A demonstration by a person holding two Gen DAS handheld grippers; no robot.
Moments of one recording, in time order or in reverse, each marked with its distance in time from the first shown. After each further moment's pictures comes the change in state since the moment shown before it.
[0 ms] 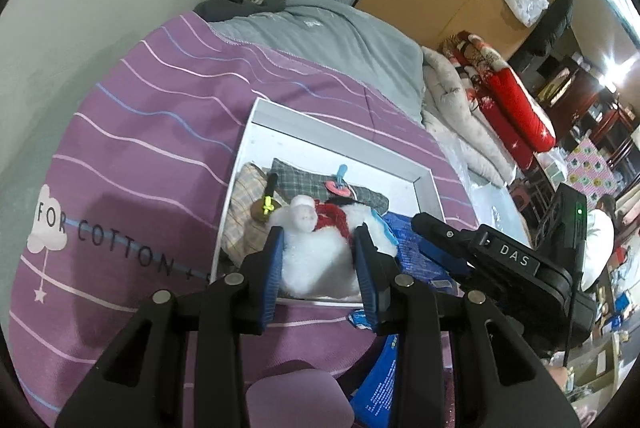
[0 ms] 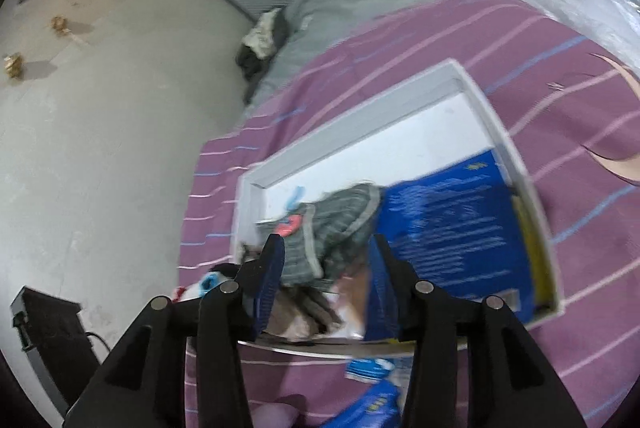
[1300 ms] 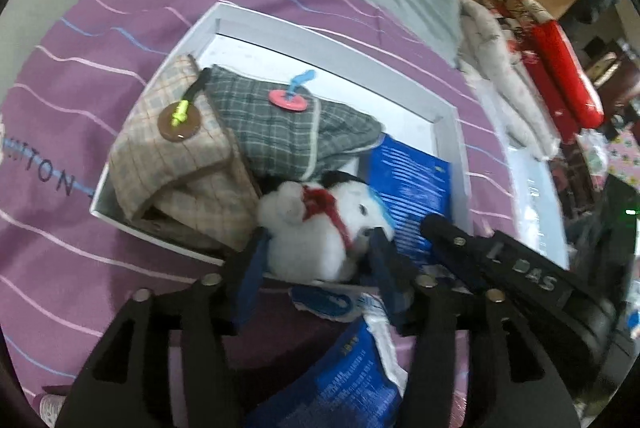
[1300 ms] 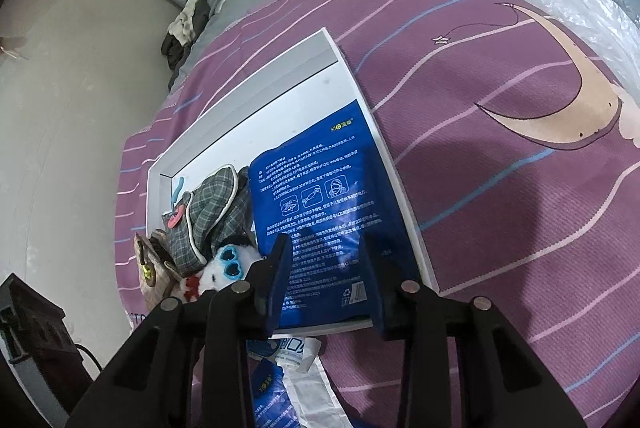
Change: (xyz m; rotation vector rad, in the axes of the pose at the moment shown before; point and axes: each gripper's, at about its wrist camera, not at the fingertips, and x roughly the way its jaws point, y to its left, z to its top) left arm 0.068 -0.054 -0.030 -0.070 0.174 0.122; right arm -0.003 -0.052 -0.003 0.073 0.090 -0.165
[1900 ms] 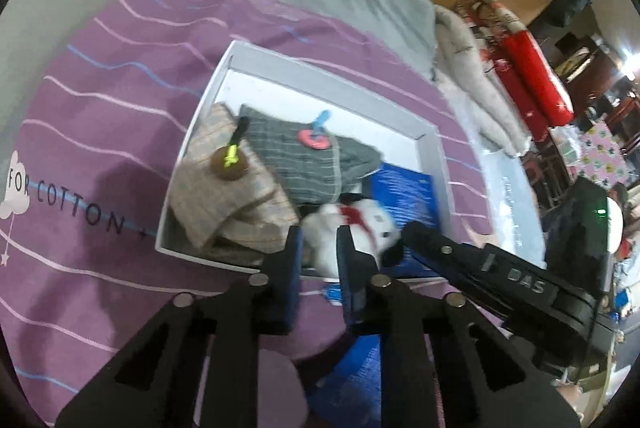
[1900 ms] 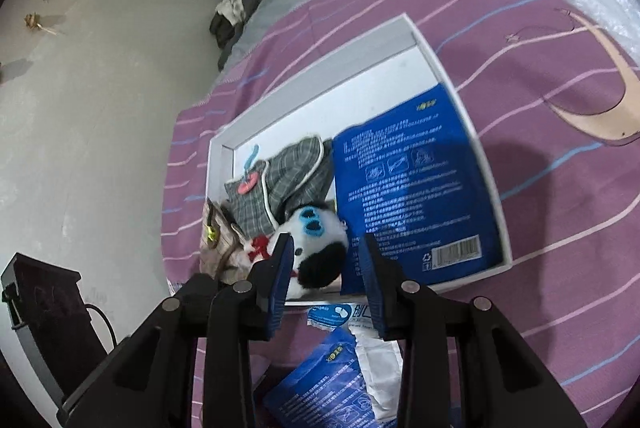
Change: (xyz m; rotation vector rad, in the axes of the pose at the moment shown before) left arm -0.031 0.031 0.017 0.046 -0.014 -0.066; right arm -0.007 0.033 -0.010 -0.066 0.069 0.136
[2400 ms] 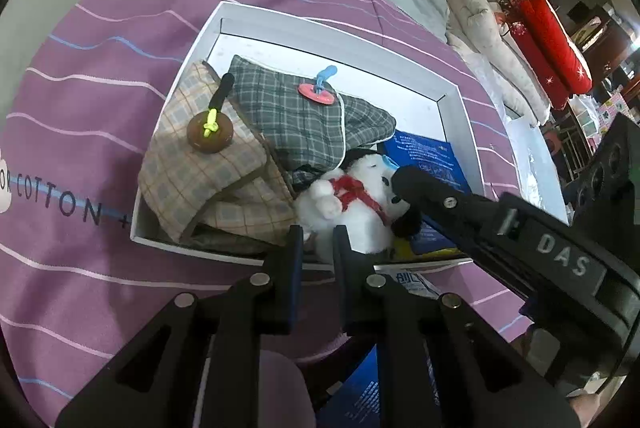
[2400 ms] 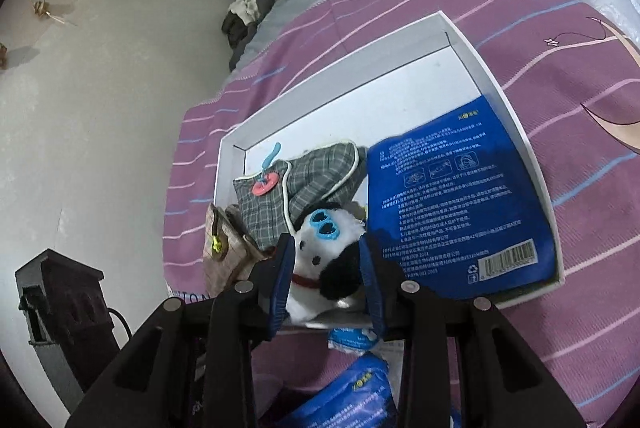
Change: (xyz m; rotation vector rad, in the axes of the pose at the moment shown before) left arm 0.028 -0.009 -0.009 0.061 0.085 0.075; right arm 0.021 0.019 -0.002 -0.038 -0.042 0.020
